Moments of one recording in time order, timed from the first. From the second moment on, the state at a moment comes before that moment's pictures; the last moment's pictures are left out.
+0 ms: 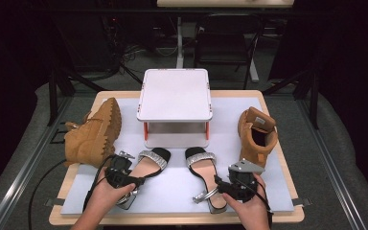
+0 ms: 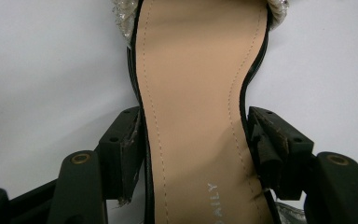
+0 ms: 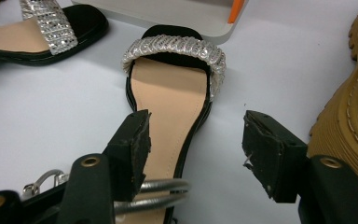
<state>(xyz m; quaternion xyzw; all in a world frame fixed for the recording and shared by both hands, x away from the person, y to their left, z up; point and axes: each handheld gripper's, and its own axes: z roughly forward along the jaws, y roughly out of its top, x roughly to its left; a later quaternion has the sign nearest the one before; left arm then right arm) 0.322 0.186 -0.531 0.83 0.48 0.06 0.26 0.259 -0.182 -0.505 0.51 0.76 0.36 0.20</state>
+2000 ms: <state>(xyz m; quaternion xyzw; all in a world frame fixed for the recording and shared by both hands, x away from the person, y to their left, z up) 0.322 0.184 -0.531 0.83 0.49 0.06 0.26 0.292 -0.147 -0.528 0.54 0.79 0.27 0.12</state>
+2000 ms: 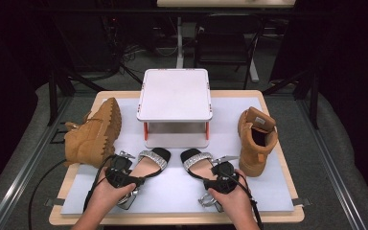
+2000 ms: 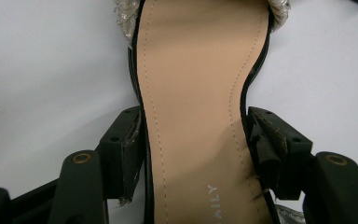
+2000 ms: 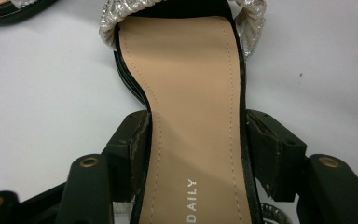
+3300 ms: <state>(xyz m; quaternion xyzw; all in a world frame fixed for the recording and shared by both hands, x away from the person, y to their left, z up) 0.324 0.177 -0.533 0.83 0.48 0.06 0.27 0.296 -0.134 -0.532 0.54 0.78 0.29 0.13</state>
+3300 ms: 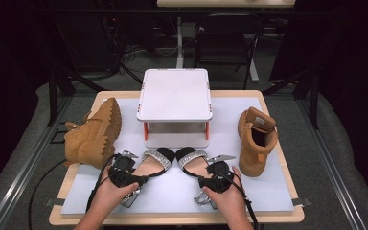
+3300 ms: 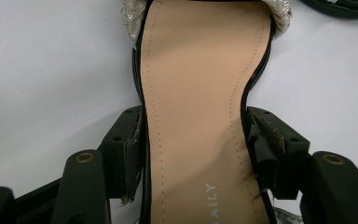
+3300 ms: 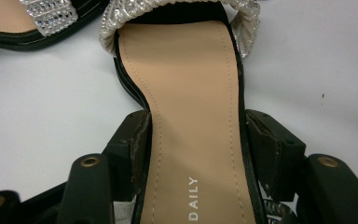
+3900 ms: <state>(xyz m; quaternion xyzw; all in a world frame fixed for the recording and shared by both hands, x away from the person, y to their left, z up) 0.325 0.180 -0.534 0.83 0.47 0.06 0.28 0.293 -0.136 -0.533 0.53 0.78 0.30 0.14</state>
